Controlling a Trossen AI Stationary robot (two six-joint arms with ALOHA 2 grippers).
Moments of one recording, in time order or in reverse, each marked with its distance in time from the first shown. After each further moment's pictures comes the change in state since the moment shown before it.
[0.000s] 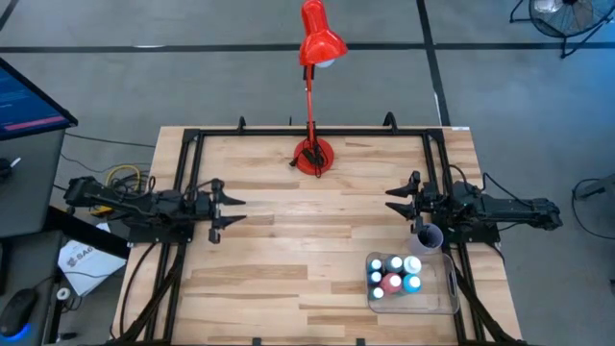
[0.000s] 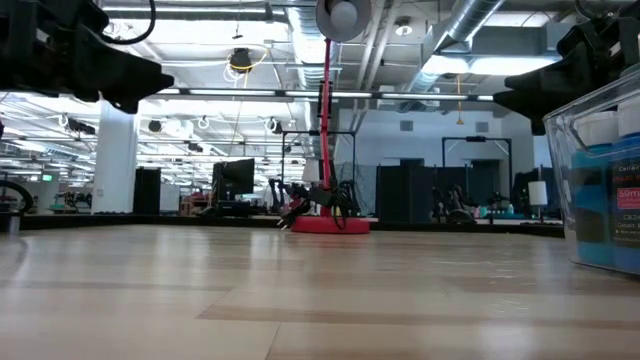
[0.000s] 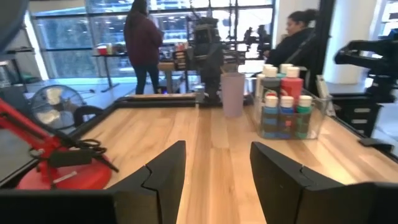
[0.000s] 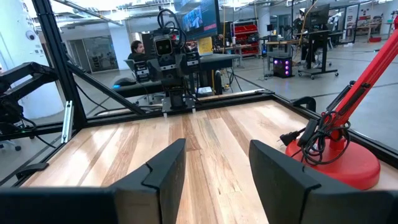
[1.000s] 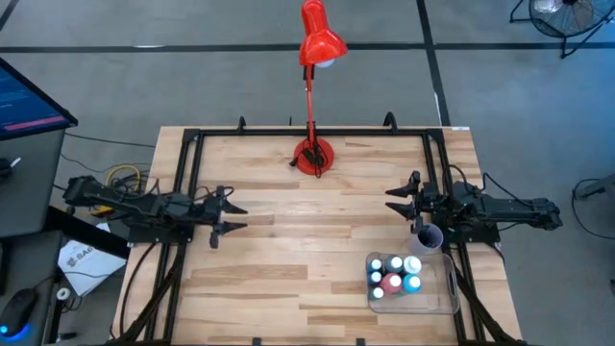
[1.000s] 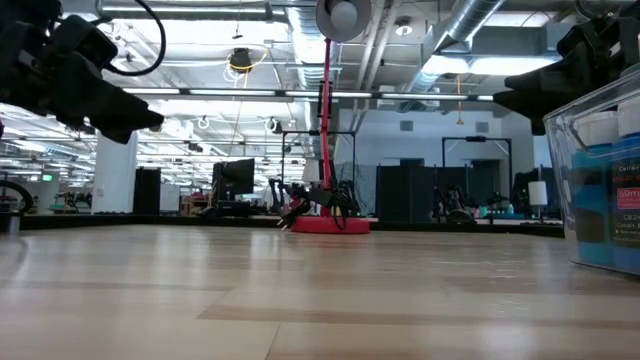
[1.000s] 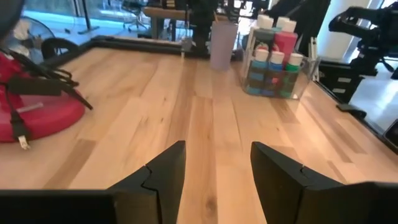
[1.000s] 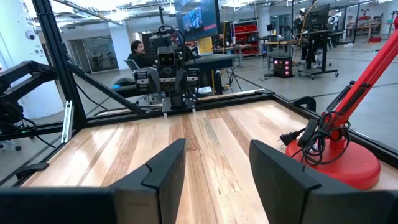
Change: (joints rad) left arm 0.000 0.017 0.000 -0.191 0.053 -0.178; right arm 0.000 0.000 0.000 0.000 0.000 0.000
